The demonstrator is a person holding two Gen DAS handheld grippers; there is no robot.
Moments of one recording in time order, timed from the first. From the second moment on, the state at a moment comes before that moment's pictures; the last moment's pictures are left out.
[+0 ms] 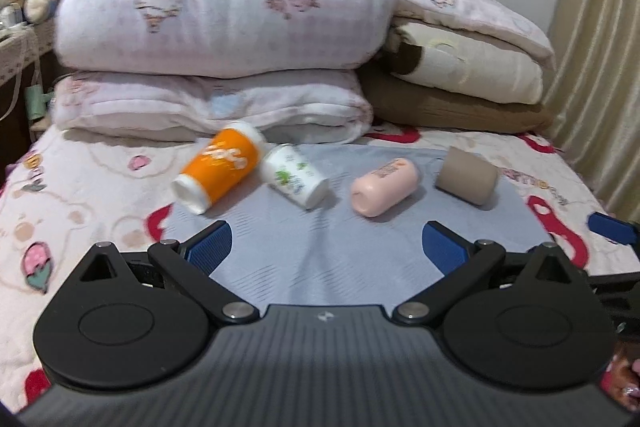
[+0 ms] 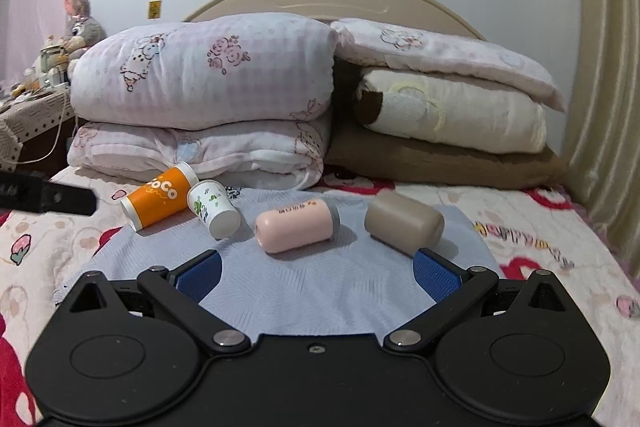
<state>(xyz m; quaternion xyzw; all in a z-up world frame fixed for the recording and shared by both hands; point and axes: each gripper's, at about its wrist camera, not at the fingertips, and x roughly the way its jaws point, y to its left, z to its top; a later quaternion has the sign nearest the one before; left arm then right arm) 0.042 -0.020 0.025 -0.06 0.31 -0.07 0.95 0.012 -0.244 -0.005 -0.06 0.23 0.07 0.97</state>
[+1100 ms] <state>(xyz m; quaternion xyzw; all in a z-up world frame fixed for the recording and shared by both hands) 0.258 -0.189 -0.063 -0.20 0.41 -0.23 0.86 0.217 -0.313 -0.061 -0.34 0.33 0.19 0.86</state>
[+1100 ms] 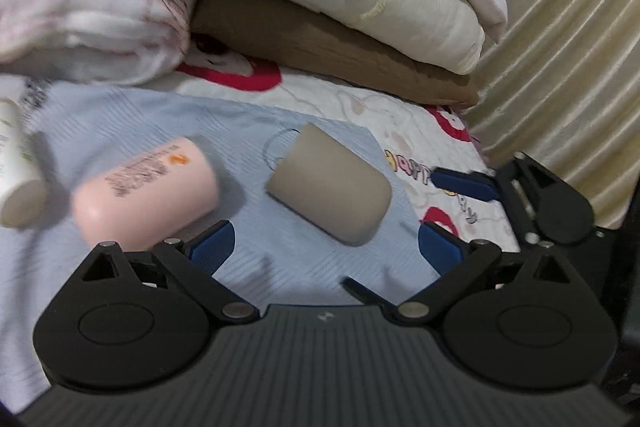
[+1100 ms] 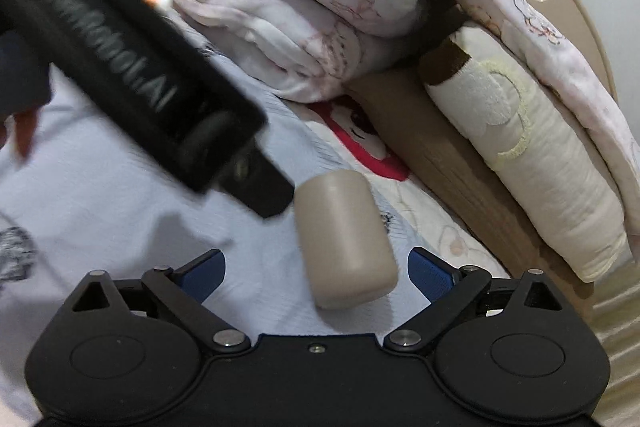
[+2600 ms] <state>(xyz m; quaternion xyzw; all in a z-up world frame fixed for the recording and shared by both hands) 0.310 -0.181 -0.138 -0.34 0.46 -0.27 0.78 0.259 -0.293 -0.109 -0.19 0.46 0.06 0.87</state>
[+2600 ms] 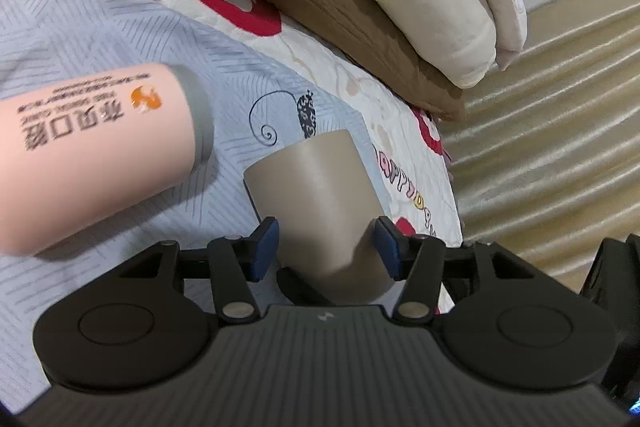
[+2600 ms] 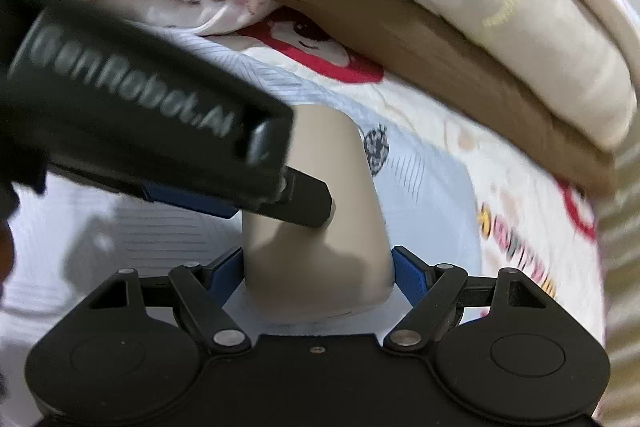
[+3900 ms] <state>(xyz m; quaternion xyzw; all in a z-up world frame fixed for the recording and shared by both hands) 0.209 -0.078 -0.097 -0.22 0.53 -0.27 0.77 0.157 -0.244 -0.106 0.15 0.50 0.05 0.85</state>
